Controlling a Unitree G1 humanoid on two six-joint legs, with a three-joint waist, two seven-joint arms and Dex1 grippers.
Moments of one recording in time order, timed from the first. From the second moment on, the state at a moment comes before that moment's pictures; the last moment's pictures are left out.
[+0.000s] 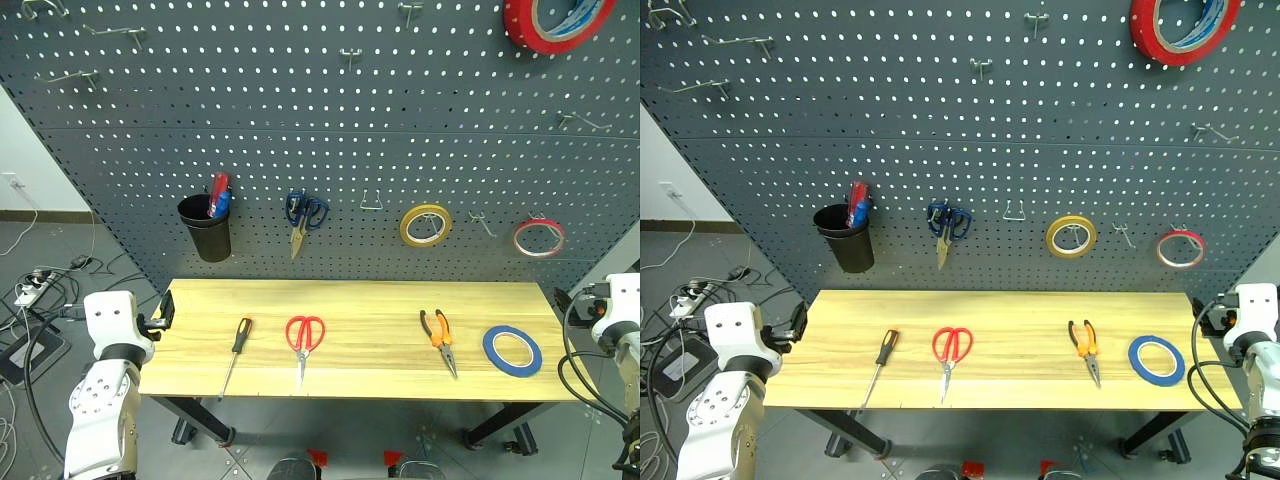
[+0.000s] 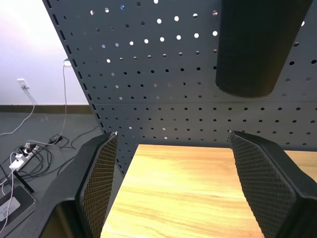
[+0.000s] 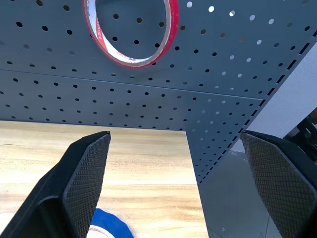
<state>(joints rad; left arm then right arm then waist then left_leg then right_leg) 0.10 0.39 0.43 -0.05 -0.20 0.17 -0.19 -0.22 -0.68 -0.39 0.66 0.21 -0.01 0.45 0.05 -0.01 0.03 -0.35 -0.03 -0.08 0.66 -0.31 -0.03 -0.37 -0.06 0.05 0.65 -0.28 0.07</state>
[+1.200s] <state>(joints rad) -0.03 0.62 0.11 -0.41 -0.41 0.49 -0.71 0.18 -0.66 -0.24 -0.23 0.30 0.67 0.49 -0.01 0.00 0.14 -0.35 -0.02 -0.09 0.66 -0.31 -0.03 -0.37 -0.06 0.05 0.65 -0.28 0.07</state>
